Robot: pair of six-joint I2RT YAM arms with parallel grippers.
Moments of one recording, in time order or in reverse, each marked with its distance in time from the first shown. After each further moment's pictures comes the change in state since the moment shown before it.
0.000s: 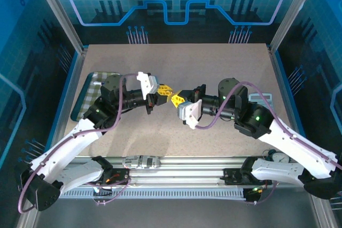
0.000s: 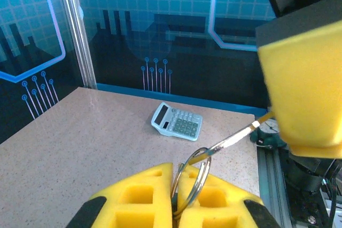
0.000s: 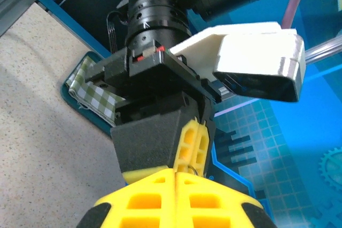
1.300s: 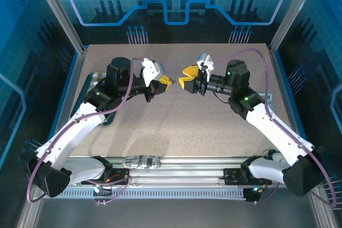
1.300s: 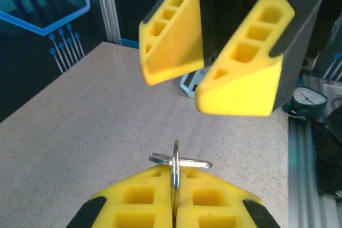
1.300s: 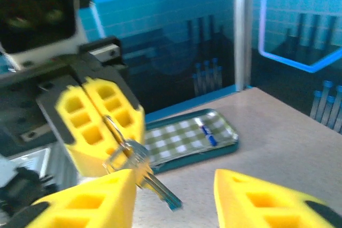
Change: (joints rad) left arm 0.060 0.171 0.275 -0.364 -0.035 0.141; right arm -0.457 0.174 -0.120 0.423 -0.477 1.160
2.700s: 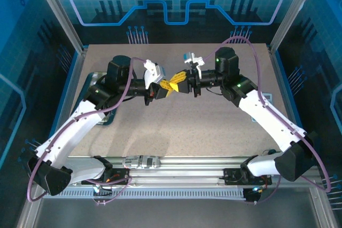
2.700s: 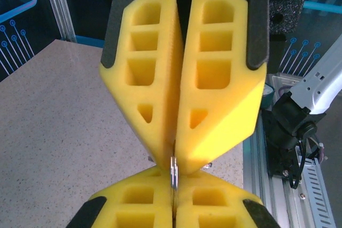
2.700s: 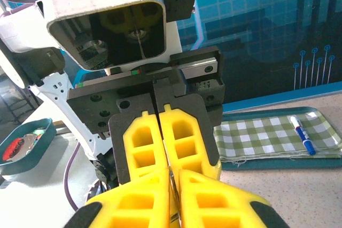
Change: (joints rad) left arm -0.002 0.010 0.039 -0.087 0.154 0.016; right arm 0.047 0.148 0.206 -0.179 -0.324 -0.051
